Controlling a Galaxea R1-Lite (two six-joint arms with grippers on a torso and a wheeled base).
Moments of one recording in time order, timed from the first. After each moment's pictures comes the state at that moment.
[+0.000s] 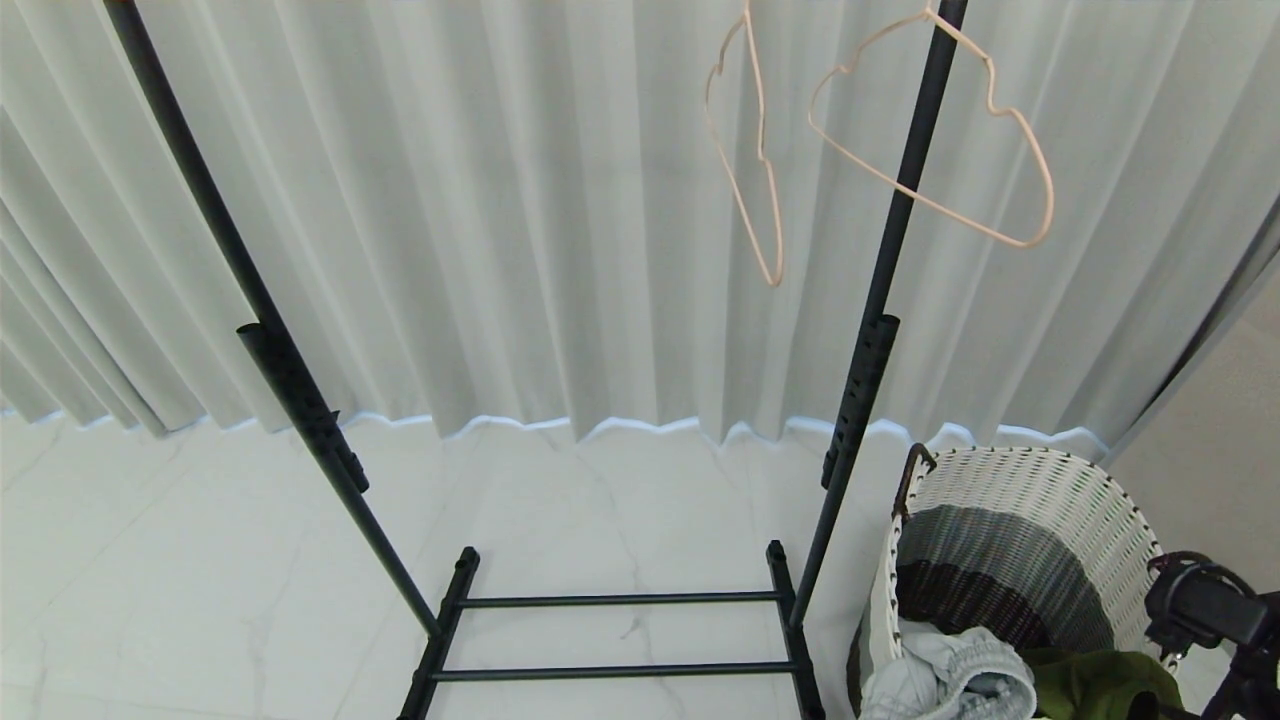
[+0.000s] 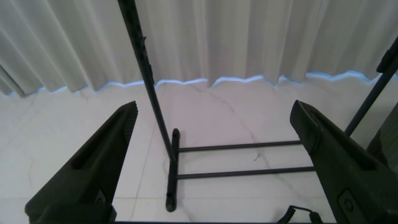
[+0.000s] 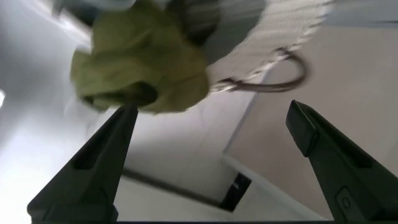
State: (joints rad) left arm 0.00 0.00 0.00 0.00 -0.04 0.12; right arm -0.13 1.42 -0.24 -0.36 -0.03 -0.92
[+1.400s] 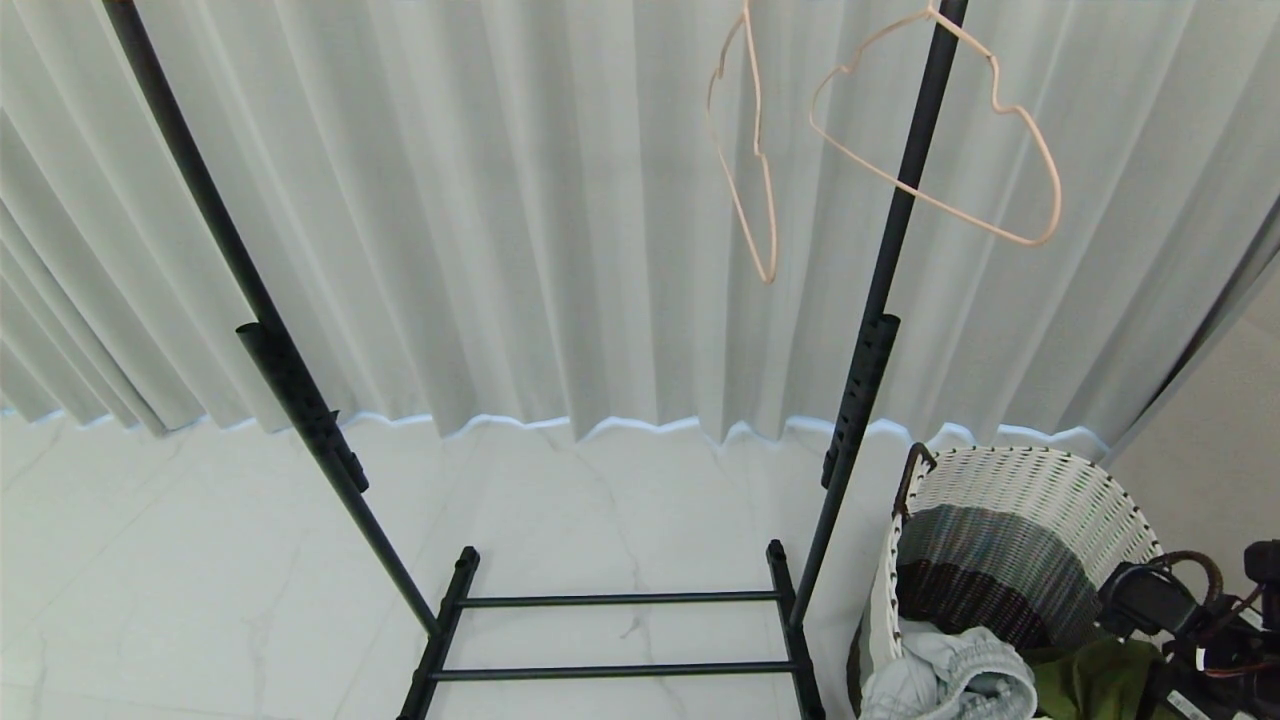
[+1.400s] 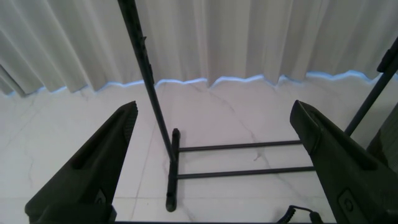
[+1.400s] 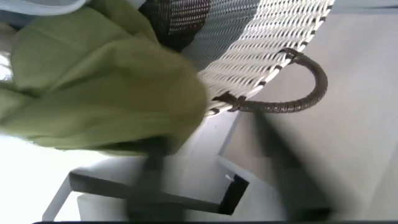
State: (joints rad) left arm 0.00 0.00 0.00 0.00 -0.04 0.12; right arm -0.18 1.84 -0.13 -0.96 -0.06 -0.93
